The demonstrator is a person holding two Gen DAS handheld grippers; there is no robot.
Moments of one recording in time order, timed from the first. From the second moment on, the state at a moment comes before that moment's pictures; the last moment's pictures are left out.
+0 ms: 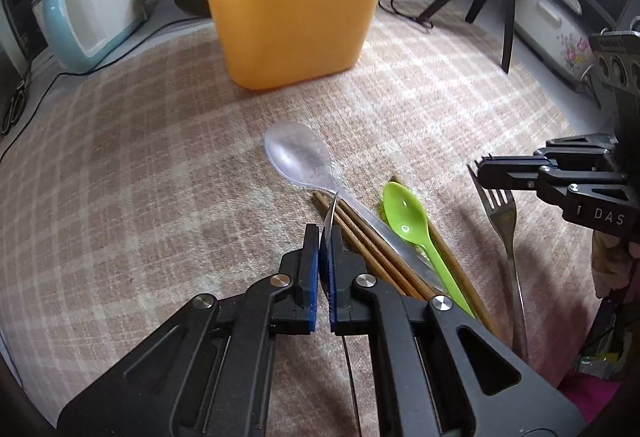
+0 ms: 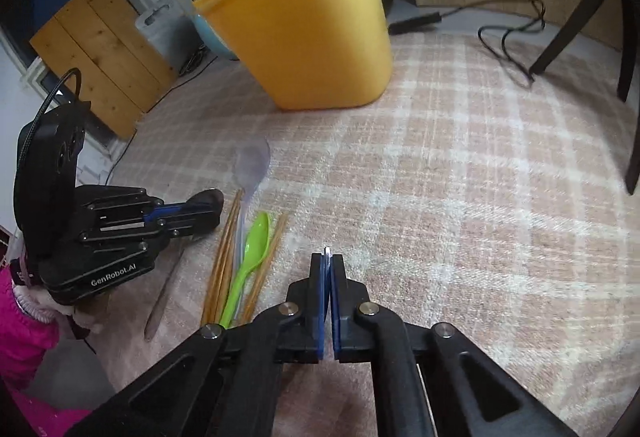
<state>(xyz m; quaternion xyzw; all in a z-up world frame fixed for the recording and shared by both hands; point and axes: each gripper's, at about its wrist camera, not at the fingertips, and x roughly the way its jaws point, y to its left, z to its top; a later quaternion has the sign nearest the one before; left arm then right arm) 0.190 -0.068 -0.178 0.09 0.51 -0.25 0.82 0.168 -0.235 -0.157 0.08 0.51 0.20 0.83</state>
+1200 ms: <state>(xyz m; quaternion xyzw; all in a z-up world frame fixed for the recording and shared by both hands) 0.268 -0.032 -0.012 -0.06 0.30 -0.22 0.92 0.152 -0.244 0.045 0.04 0.29 0.14 0.95</state>
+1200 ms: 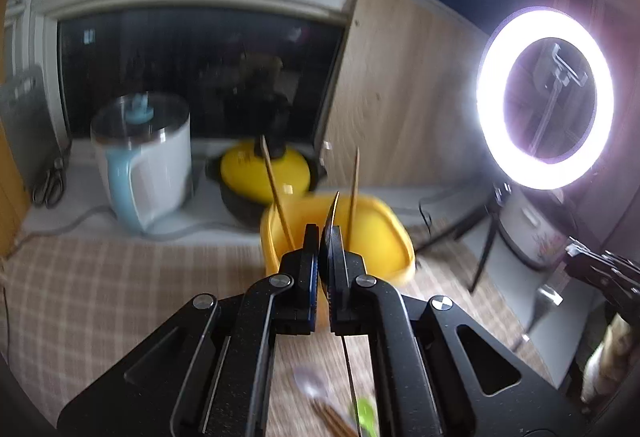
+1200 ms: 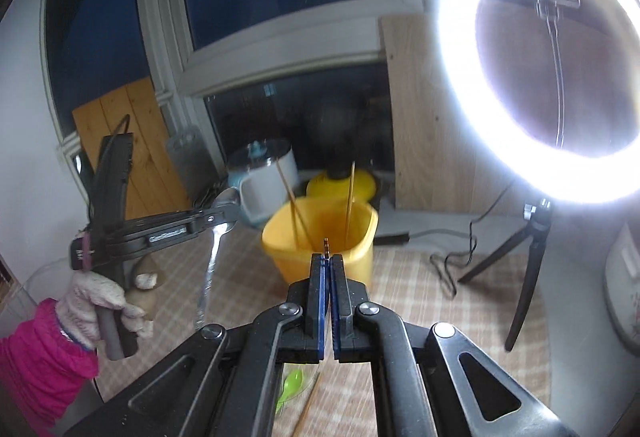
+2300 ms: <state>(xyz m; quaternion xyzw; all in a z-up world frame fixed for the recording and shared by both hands) 0.364 -0.043 -0.031 -0.04 0.22 -0.17 0.96 0.254 -0.188 0.059 -0.07 0.24 0.04 0.97</state>
